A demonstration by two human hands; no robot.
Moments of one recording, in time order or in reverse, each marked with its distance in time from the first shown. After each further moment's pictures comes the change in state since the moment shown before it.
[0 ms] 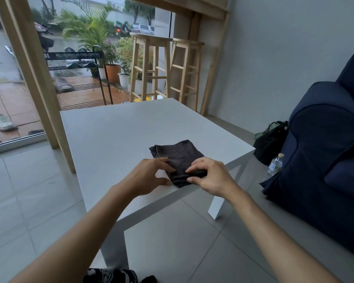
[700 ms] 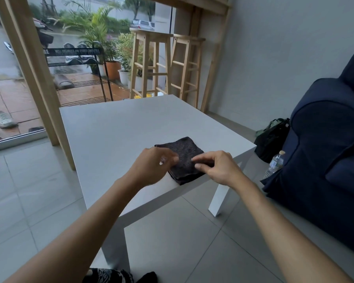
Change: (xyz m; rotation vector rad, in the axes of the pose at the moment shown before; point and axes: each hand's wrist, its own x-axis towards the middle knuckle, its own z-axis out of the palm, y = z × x) left_hand 0.005 0.020 -0.007 -0.106 0.184 0.013; right_hand 0.010 0.006 -0.016 0.109 0.019 0.054
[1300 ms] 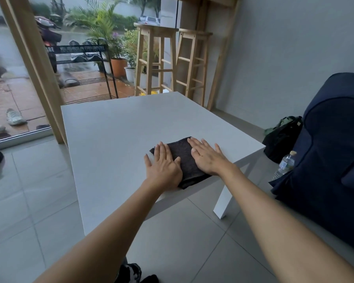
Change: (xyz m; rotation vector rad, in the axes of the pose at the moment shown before) left_hand 0.035 -0.010 0.068 0.327 -0.202 -0.431; right_hand 0.069 0.022 0.031 -0.426 -0.318 0.085
